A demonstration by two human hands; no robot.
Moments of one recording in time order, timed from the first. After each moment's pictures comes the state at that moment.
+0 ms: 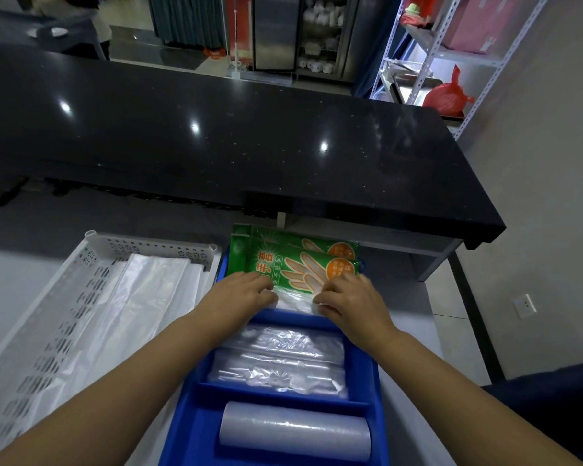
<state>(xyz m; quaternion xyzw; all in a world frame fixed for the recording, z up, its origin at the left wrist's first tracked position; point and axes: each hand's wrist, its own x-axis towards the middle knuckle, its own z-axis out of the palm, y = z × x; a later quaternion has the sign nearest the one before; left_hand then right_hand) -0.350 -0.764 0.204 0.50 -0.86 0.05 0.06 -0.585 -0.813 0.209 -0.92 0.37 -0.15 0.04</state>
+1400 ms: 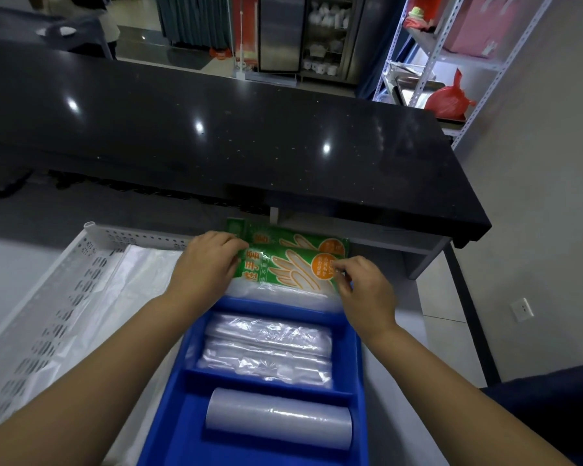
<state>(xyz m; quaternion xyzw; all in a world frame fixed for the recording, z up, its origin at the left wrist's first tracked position) -0.345 -0.765 0.241 0.66 -0.72 0.06 0.21 -0.600 -0.815 0.212 -0.79 0.51 -0.32 0.11</state>
